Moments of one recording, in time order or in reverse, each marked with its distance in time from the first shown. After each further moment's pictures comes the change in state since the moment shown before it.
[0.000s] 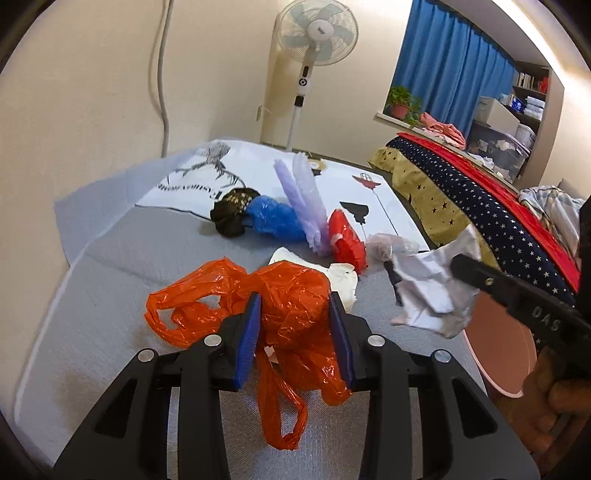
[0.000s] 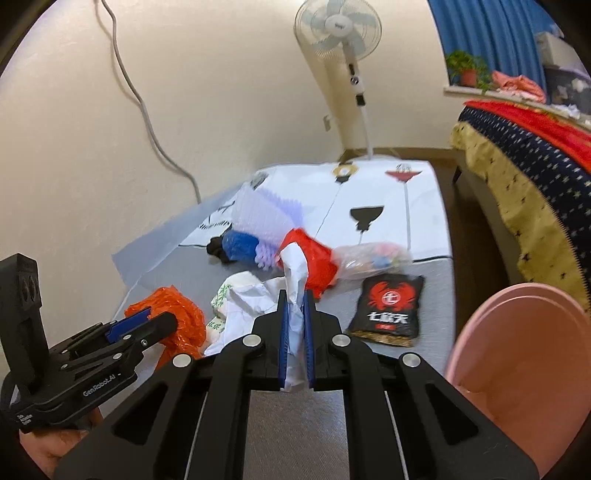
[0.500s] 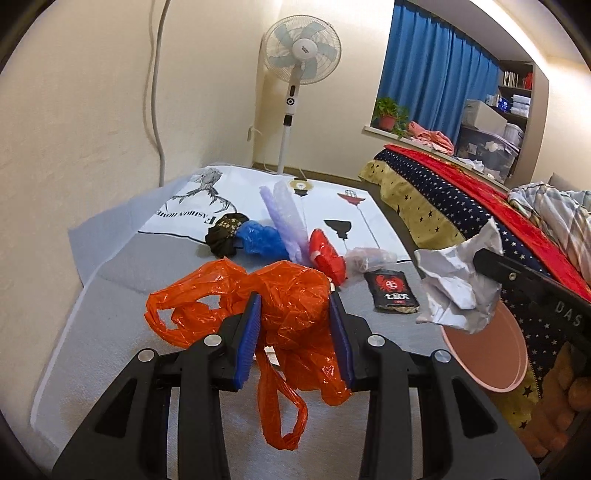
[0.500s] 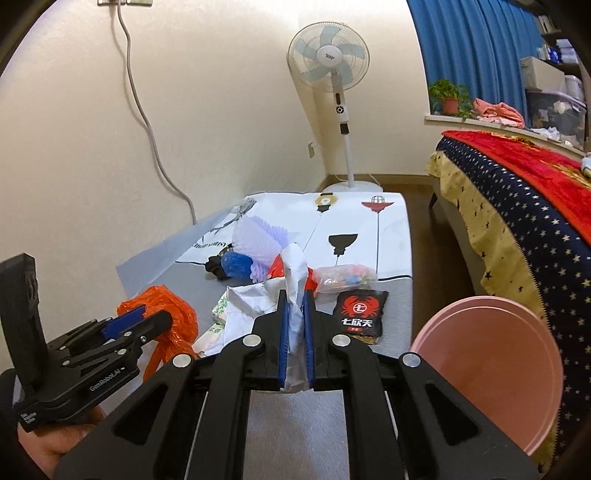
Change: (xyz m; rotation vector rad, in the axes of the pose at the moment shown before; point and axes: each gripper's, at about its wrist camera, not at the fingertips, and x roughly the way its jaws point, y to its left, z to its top) left arm -0.036 -0.018 0.002 0.043 -0.066 -0.012; right arm -0.065 0.009 0.003 -0.006 -0.079 -0.065
